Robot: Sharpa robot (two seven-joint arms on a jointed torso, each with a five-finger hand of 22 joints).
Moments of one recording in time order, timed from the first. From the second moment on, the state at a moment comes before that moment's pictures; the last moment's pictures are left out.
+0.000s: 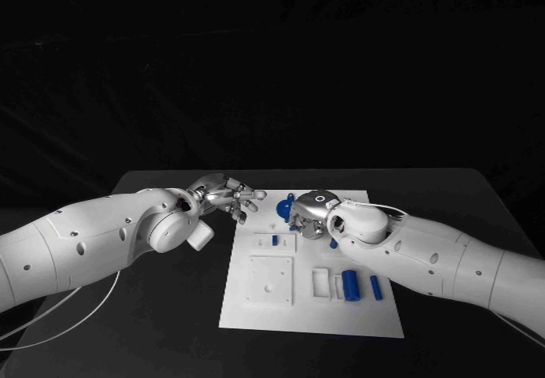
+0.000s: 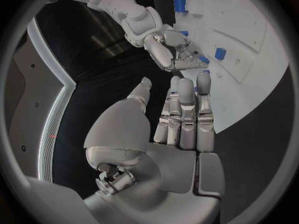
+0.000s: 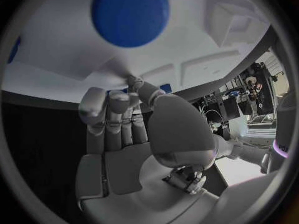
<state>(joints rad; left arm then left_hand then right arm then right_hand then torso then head) 1.34 -0.70 -0.14 1.30 -0.37 -0.08 0.08 1.13 -0.04 0.11 0.00 0.05 1.05 0.11 0.10 0.08 1.33 0.04 0.19 0.07 1.23 -0.04 1.07 0.42 0.02 1.24 -0.06 0.16 1.31 1.14 -0.53 0.02 1.19 -1.93 -0.19 -0.12 1.31 -0.13 0.53 -0.26 0.06 1.17 0.05 0.07 0.06 1.18 -0.05 0.97 1.00 1.45 -0.10 0.93 1.00 0.07 1.46 -0.12 0.94 1.31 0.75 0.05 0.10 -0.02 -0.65</state>
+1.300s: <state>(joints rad) 1.34 -0.71 -0.14 1.30 -0.37 -0.07 0.08 1.13 -0.04 0.11 0.00 0.05 1.05 0.11 0.10 0.08 1.33 0.04 0.19 0.07 1.23 -0.04 1.07 0.42 0.02 1.24 -0.06 0.16 1.31 1.14 -0.59 0.02 1.28 -1.90 -0.23 -0.17 1.29 -0.16 0.41 -0.19 0.06 1.07 0.03 0.07 0.06 1.19 -0.05 0.98 1.00 1.45 -0.10 0.93 1.01 0.07 1.46 -0.11 0.94 1.31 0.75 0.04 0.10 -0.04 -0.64</state>
